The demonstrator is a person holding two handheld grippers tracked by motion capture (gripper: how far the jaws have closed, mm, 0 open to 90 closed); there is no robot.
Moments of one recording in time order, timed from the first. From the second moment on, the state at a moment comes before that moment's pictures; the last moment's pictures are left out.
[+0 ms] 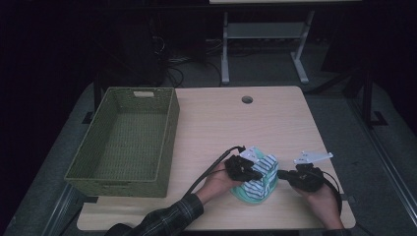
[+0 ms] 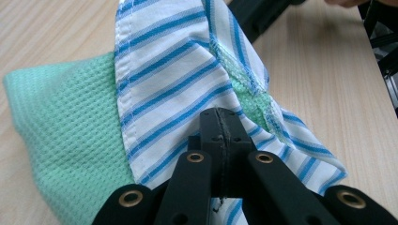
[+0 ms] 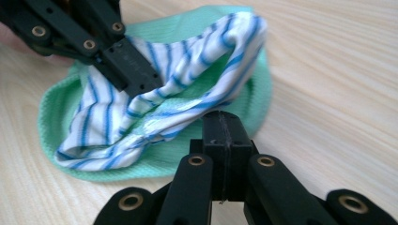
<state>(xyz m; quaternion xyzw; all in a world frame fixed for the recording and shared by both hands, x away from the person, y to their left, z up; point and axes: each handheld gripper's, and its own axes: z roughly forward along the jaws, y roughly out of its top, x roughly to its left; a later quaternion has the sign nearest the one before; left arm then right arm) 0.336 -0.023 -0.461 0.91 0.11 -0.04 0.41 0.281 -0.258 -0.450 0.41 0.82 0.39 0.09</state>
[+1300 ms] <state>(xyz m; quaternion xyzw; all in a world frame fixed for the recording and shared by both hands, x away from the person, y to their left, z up) 0.329 0.062 -0.428 0.89 0.18 -0.03 0.41 0.330 -0.208 -0.418 0.36 0.83 0.41 0.11</state>
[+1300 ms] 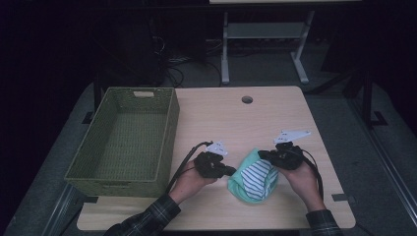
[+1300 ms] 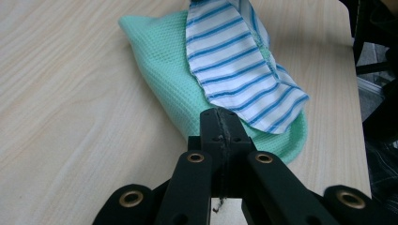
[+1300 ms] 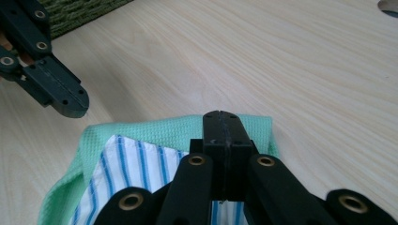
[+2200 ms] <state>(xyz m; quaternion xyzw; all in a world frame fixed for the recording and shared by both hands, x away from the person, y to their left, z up) 0.335 0.037 -0.458 0.92 0.17 -0.01 0.34 0.353 -0.206 -0.460 0.39 0.85 0.35 0.06</state>
